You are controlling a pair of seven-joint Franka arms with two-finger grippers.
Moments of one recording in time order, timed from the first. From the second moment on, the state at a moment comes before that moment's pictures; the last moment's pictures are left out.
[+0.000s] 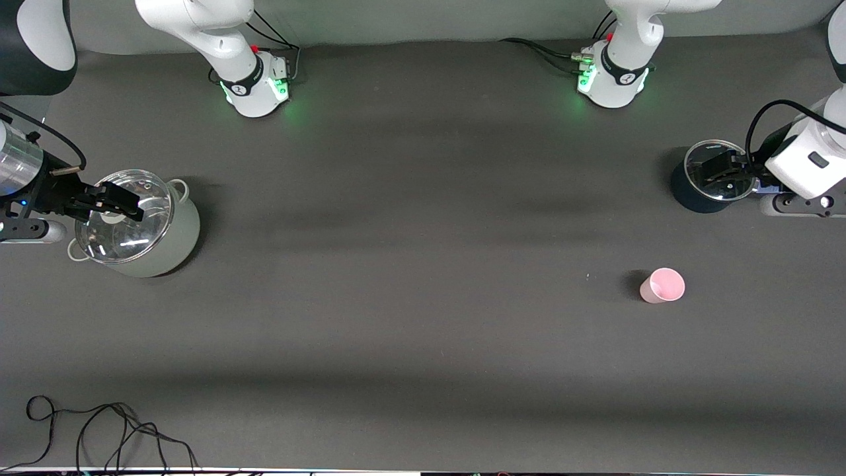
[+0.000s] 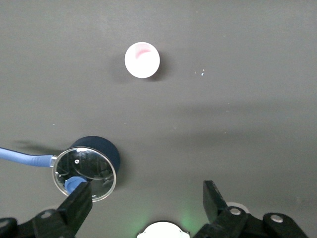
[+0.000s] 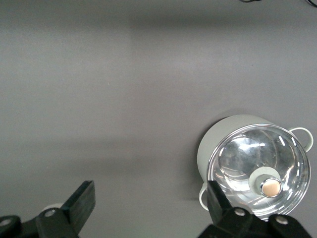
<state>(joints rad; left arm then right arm) -0.06 -0.01 0.02 -1.69 0.02 1.52 0.00 0.04 0.04 -0.03 -1.64 -0.01 1.65 0.05</state>
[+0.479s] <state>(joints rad) -0.06 0.01 0.02 -1.66 0.02 1.53 0.00 0.04 0.03 -0.03 -1.65 -0.01 1.65 0.05</state>
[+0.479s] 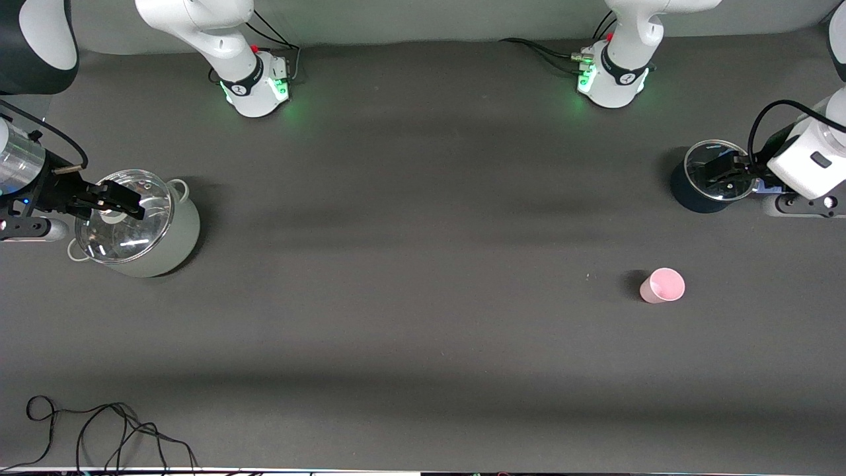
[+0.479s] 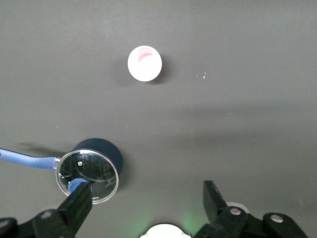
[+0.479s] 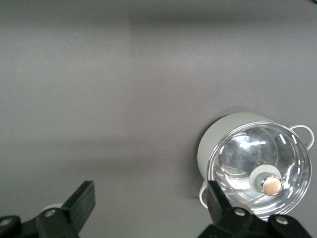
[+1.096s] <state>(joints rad) 0.03 0.18 0.03 -1.45 -0.11 1.53 0.71 0.04 0.02 -0.03 -1.66 -0.01 1.65 0.05</state>
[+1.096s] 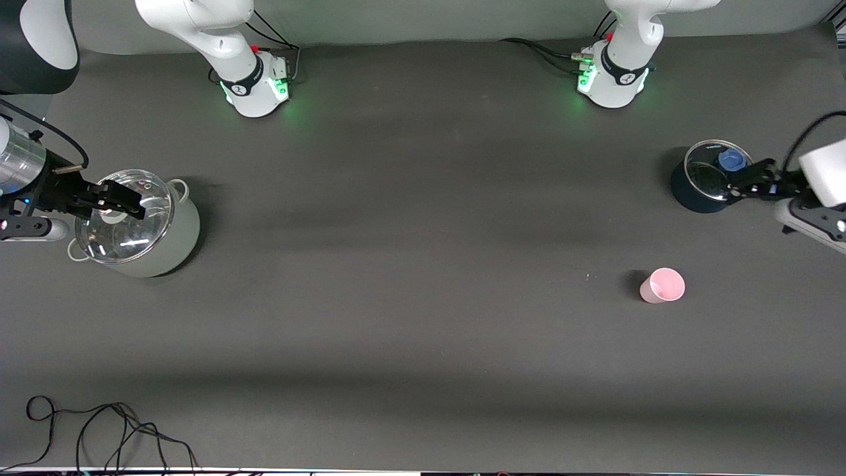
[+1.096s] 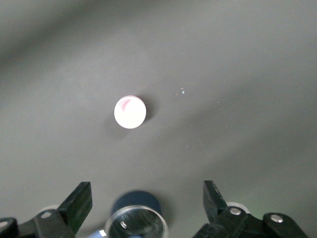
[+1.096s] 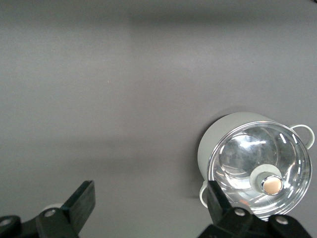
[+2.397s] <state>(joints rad) 0.48 0.70 0.04 -1.39 -0.79 1.43 1.93 0.04 0.02 -0.03 -1.66 -0.01 1.65 0.05</state>
